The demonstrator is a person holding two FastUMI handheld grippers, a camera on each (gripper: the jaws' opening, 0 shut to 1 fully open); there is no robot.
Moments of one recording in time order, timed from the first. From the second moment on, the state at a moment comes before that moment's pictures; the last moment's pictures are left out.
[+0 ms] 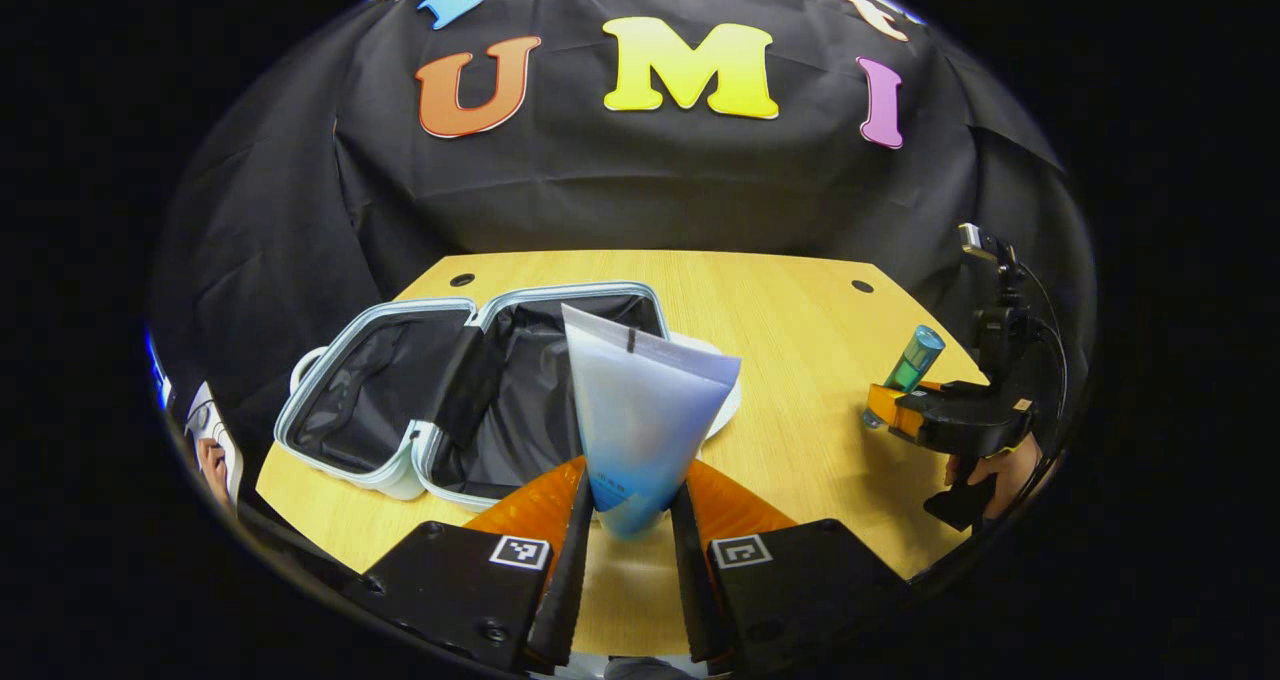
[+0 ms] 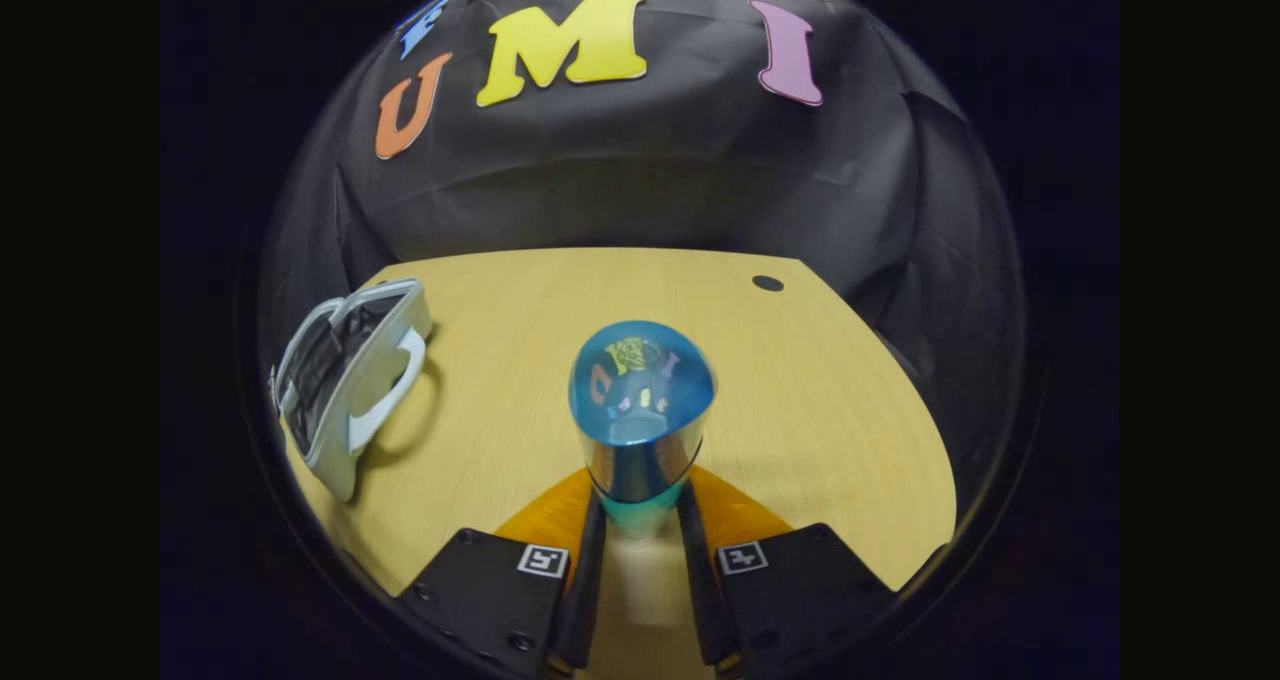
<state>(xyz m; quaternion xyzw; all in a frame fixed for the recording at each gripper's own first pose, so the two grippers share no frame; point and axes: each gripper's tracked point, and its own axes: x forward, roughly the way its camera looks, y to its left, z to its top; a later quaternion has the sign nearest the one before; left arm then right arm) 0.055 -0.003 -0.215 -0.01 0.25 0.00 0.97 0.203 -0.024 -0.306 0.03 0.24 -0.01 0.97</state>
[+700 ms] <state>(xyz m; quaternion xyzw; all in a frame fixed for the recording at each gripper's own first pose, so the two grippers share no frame) 0.120 0.087 -0.256 -0.02 0.39 0.01 0.92 0.112 0.032 -0.186 0.04 0.24 0.00 0.97</state>
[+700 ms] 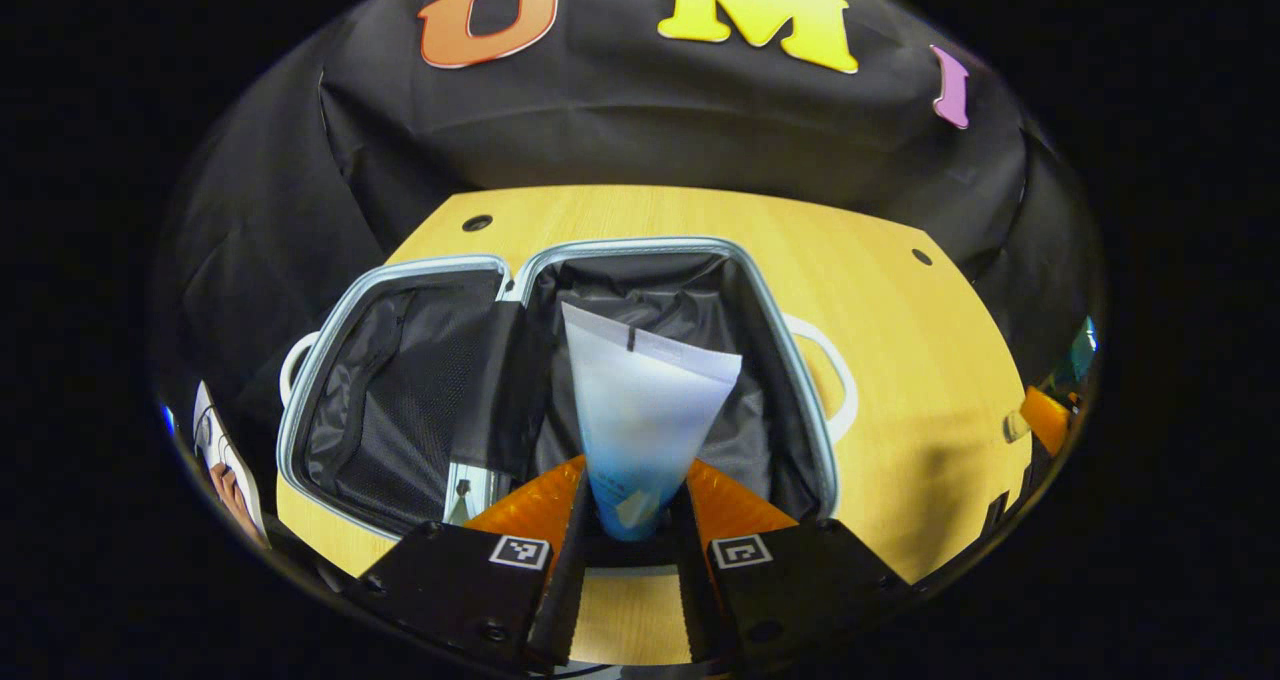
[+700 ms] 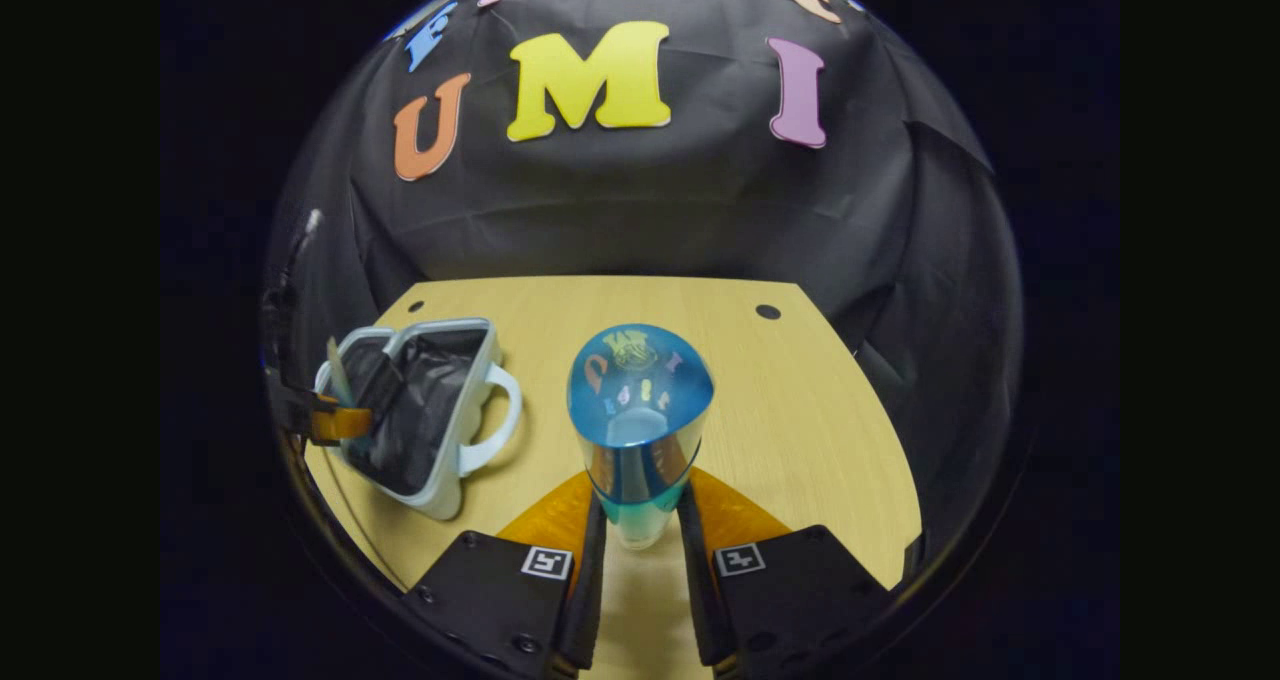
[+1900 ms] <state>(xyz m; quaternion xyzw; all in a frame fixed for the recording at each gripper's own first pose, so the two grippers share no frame) 0.101 0.100 -0.305 -0.07 0.55 -0.01 0.83 0.099 0.134 -0.137 0.01 0.22 0.06 0.97</state>
